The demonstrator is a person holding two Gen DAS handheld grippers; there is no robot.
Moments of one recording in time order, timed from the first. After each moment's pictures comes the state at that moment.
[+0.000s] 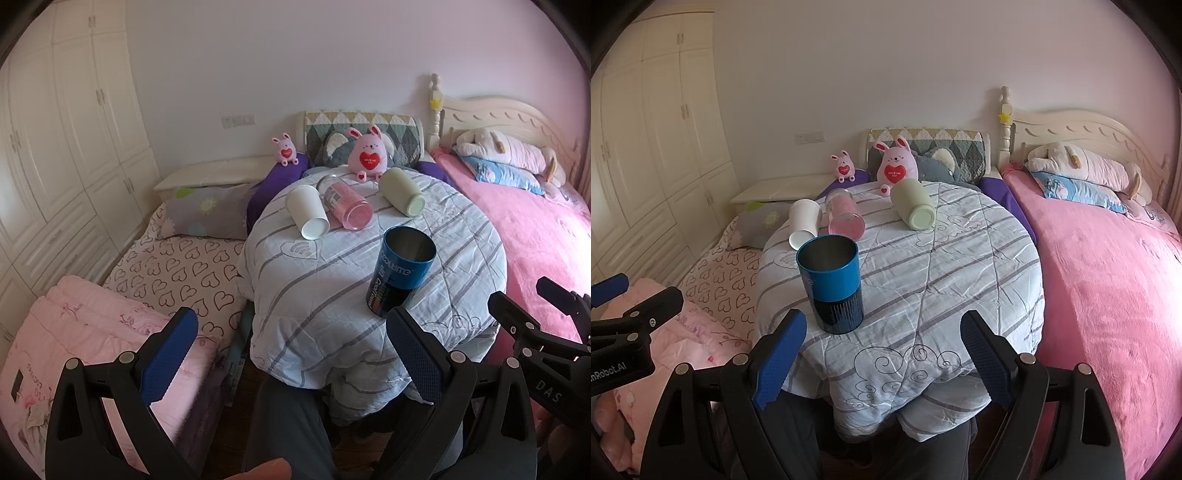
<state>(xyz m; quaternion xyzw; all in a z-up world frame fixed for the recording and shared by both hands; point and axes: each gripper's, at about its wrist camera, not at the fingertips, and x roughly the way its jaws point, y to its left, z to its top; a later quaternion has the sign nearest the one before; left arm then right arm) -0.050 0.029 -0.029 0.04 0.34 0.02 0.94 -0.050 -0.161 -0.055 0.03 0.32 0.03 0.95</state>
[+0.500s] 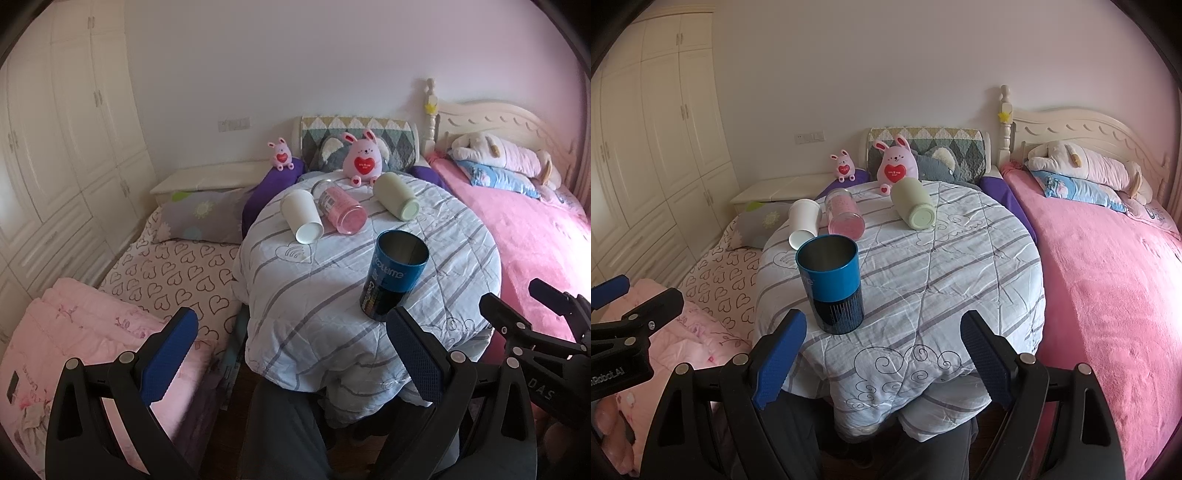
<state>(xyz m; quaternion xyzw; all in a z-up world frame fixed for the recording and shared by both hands) -0.054 0.024 -0.029 0.04 0.33 0.01 0.94 -0.050 -0.161 -0.056 0.03 0.32 0.03 0.95</state>
